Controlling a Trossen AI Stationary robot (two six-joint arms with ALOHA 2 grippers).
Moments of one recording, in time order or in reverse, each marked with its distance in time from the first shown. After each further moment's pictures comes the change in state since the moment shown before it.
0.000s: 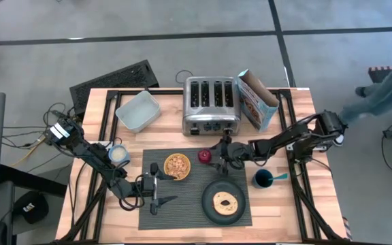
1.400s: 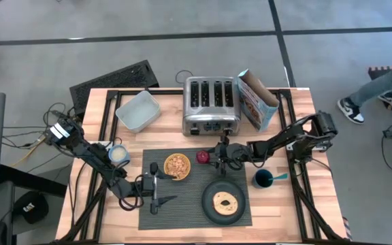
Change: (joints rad) left arm 0.000 0.000 0.000 0.013 -0.008 0.022; right arm 0.003 0.067 -0.001 0.116 -0.002 -0.018
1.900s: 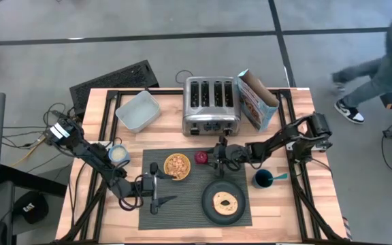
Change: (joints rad) left arm 0.000 0.000 0.000 0.006 -0.001 0.019; right arm 0.000 0.062 -0.001 0.079 -0.003 -0.016
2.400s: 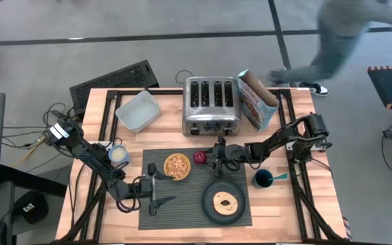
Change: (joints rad) left arm -0.028 0.000 0.000 0.002 -0.054 0.025; right arm -0.003 0.051 0.002 0.051 -0.001 0.008
